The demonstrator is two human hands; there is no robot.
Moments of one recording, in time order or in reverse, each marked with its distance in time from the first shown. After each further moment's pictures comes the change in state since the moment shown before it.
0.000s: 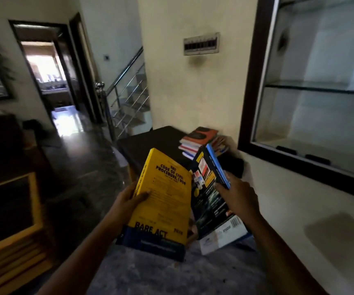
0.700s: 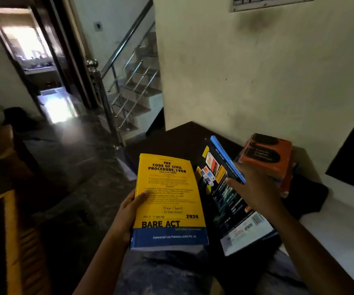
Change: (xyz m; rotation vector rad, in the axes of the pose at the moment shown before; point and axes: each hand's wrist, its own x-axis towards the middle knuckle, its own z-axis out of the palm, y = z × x) left_hand 0.379 -0.052 -0.190 -0.403 0.069 -0.251; right_hand 0.332 -0.132 0.210 -0.058 -0.101 -0.029
